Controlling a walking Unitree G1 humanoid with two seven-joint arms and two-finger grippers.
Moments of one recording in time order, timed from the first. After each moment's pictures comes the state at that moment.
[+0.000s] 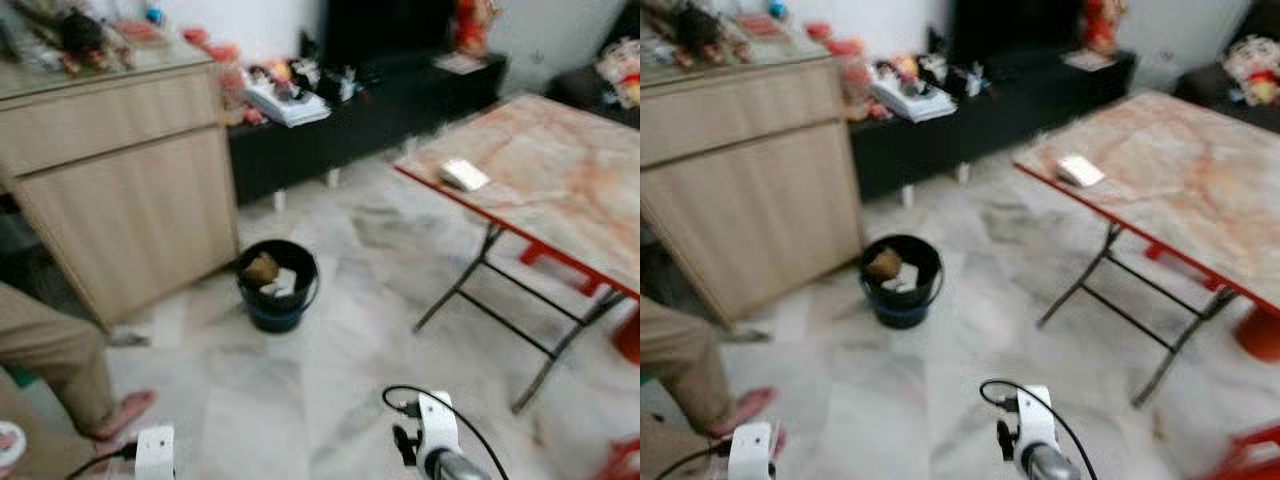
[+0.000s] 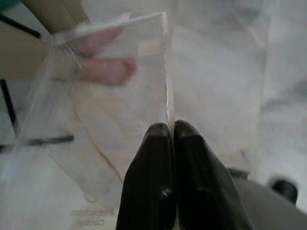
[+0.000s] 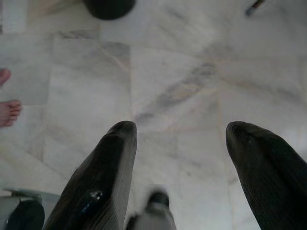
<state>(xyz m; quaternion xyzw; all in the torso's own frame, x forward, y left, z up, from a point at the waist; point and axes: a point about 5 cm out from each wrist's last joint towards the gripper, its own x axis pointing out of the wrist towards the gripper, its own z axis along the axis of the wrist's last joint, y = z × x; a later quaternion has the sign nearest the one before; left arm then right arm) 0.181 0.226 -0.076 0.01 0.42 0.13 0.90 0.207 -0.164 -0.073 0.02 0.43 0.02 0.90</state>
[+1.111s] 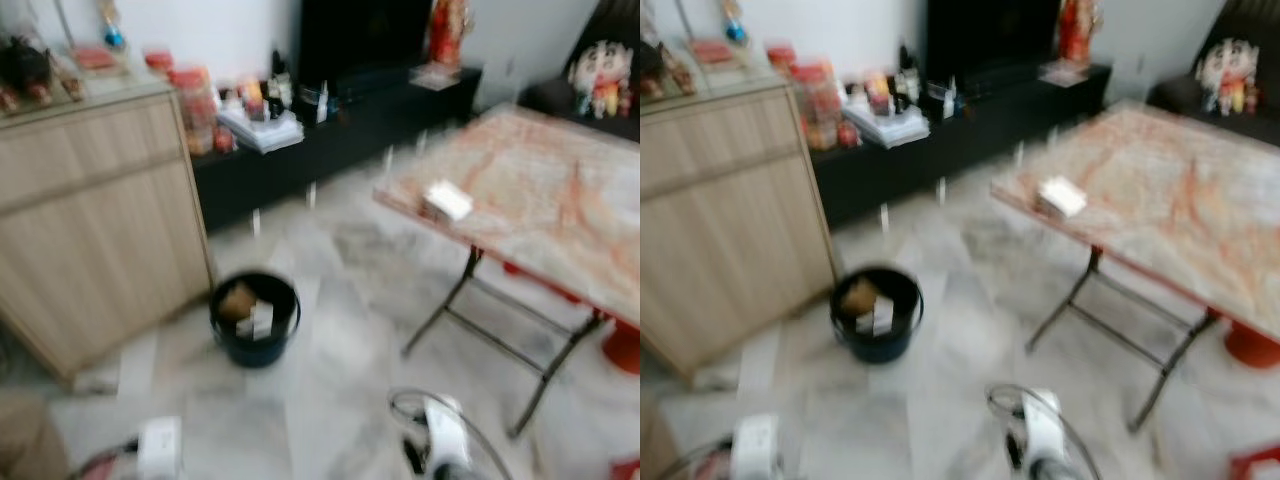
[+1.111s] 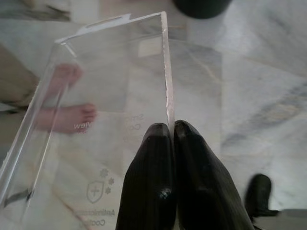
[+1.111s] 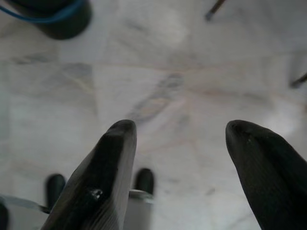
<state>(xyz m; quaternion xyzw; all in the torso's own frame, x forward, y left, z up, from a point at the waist) 0.183 0.209 -0.079 0.00 0.42 0.12 0.90 0.189 -0.183 -0.081 0.01 0.45 -0.01 0.89</state>
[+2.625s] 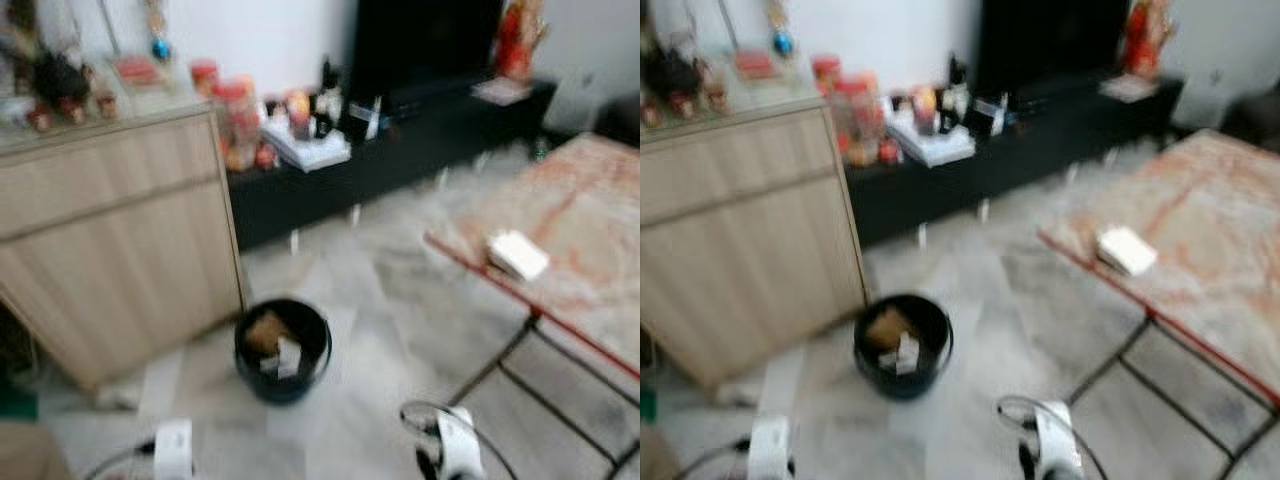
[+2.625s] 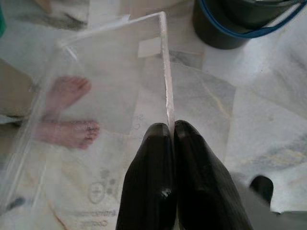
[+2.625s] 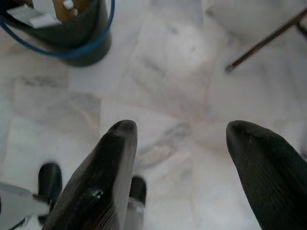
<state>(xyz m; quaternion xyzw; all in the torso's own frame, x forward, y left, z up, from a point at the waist) 0.178 0.214 -0.080 0.00 0.42 0.12 0.90 0.191 -0.180 -0.081 -0.01 0.44 0.00 0.90</state>
